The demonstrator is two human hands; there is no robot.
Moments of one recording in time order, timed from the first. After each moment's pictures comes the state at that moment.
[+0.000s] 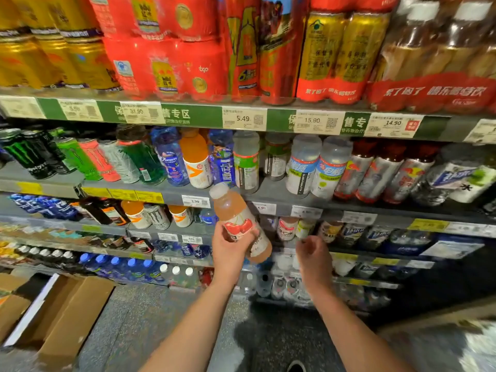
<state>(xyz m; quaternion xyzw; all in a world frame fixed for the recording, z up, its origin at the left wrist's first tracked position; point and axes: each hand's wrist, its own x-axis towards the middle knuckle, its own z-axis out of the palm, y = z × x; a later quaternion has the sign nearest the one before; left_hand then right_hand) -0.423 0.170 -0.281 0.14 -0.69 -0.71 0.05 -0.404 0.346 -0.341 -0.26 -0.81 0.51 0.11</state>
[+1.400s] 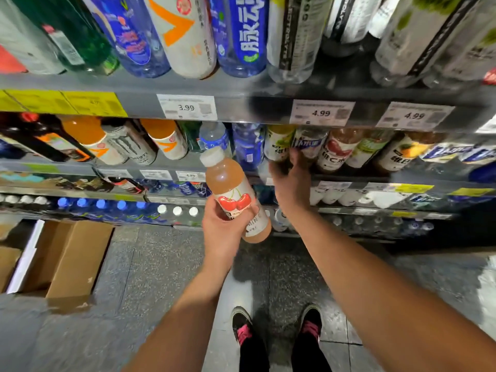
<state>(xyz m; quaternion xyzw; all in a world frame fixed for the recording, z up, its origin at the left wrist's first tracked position) -0.449 0.089 -0.467 0.20 -0.69 -0.70 -0.03 -0.524 0.226 -0.499 -0.22 -0.82 0.52 0.08</state>
